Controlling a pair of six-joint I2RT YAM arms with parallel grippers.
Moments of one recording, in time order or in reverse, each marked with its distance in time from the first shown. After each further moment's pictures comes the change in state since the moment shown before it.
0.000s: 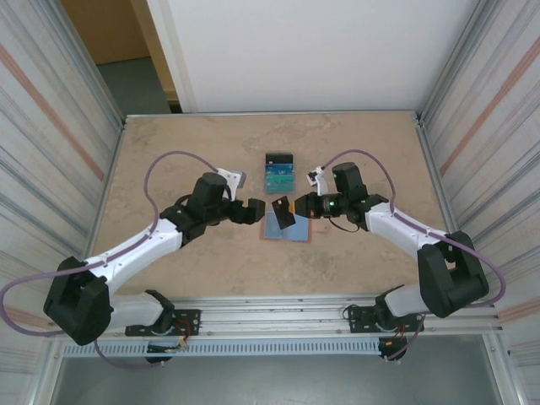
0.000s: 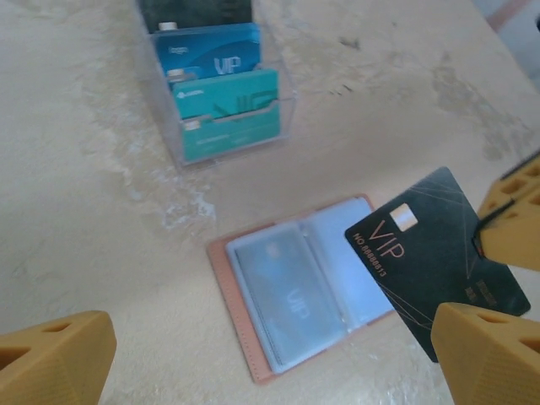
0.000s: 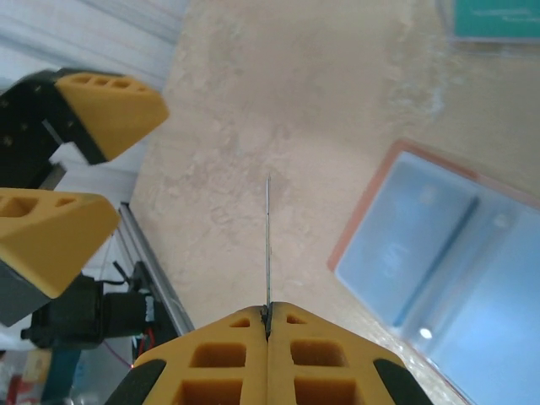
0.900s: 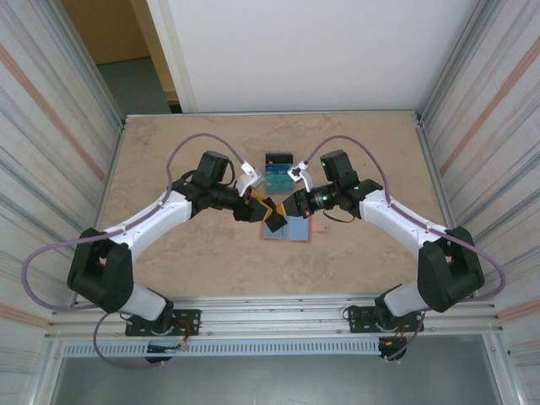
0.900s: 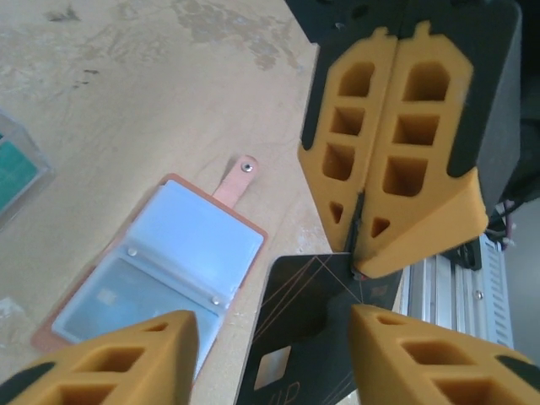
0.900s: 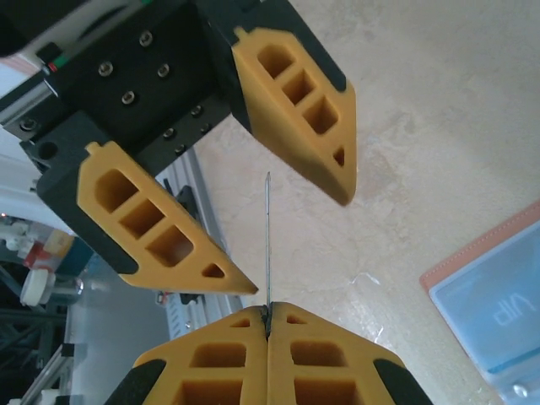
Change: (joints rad) left arm 0.101 0.225 0.221 -0.172 0.668 0.504; right arm 0.064 0.039 0.187 -0.209 -0.166 -0.290
